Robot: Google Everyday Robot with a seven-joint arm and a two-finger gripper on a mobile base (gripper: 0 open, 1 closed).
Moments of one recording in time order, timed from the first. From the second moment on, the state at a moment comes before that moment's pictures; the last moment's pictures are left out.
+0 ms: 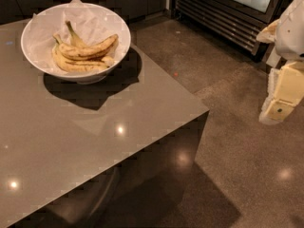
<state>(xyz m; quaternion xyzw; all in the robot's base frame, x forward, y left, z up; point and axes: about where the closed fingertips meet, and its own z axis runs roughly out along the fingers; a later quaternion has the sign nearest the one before) 0.438 -0.217 0.976 -0.60 0.78 -0.03 0.16</state>
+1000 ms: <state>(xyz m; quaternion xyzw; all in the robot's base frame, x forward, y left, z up) 0.483 -0.200 1.004 -0.60 0.78 -0.06 0.15</state>
